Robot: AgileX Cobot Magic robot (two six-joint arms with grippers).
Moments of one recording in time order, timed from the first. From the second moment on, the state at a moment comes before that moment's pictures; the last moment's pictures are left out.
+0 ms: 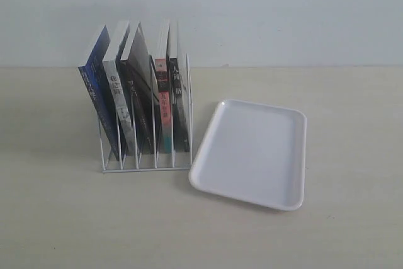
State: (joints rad) left arm -0.03 0.00 0.00 -0.05 0.30 0.00; right arm -0.03 0.00 0.00 0.02 0.33 0.00
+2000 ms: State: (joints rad) left arm -0.03 0.00 0.00 -0.05 0.30 0.00; right arm -0.03 0.60 -0.55 -0.02 -0.01 0.09
